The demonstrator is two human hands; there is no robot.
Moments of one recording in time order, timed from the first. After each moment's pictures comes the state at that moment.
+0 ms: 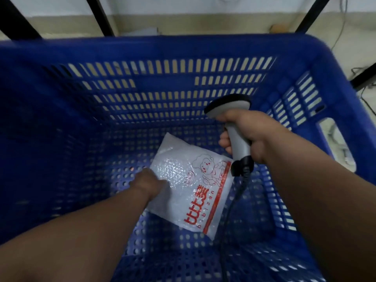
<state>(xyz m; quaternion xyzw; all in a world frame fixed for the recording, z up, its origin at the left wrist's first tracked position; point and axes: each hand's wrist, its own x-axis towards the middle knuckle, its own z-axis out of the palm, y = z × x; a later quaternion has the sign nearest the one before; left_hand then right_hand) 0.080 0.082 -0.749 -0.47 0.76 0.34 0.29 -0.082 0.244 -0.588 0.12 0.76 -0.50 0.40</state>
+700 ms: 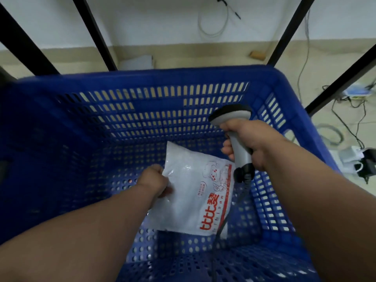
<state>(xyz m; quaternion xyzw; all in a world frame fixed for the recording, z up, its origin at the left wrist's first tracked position) 0.061 0.108 -0.680 -0.49 0.70 0.51 0.14 -0.073 0.278 -0.536 0.11 0.77 -0.52 0.35</state>
